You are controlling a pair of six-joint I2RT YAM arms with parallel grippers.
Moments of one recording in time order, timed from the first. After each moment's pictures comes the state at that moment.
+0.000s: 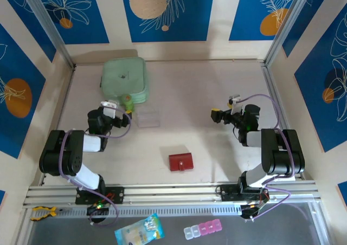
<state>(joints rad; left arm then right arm) -0.01 1.56 0.36 0.87 0.31 0.10 -0.06 1.52 0.40 0.74 -0.55 0.02</state>
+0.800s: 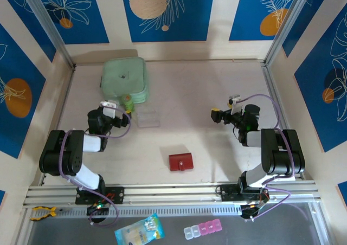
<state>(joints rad) -0.01 1.56 0.36 0.87 0.29 0.10 -0.06 1.52 0.40 0.74 -0.55 0.02</state>
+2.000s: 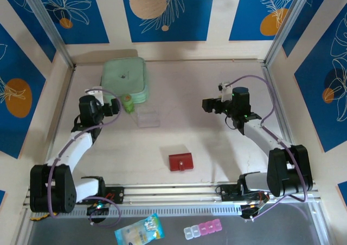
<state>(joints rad) -0.02 1.18 0.65 0.06 0.03 -0.11 0.19 1.31 0.74 0.02 -0.32 0.15</state>
